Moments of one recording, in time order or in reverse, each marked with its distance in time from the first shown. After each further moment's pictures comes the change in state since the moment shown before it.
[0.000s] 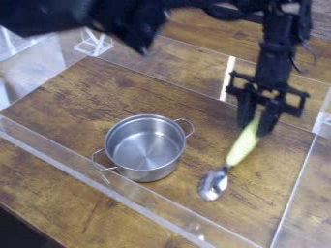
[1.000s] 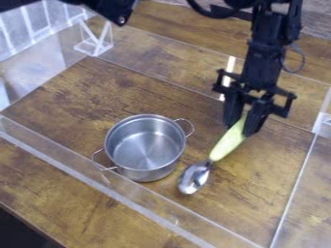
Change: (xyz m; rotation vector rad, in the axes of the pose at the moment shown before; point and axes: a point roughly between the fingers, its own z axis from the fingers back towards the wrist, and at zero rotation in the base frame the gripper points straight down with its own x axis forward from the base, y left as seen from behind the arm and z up) arm -0.017 0.017 0.011 0.025 -0.026 -0.041
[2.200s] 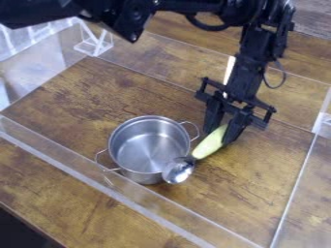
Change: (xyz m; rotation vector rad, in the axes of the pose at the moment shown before) arm -0.005 0.030 -0.025 0.090 0.103 0.147
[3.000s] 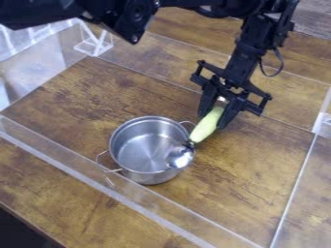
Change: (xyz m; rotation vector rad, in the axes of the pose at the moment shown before) arm 0.005 0.014 0.018 0.109 -0.048 0.175
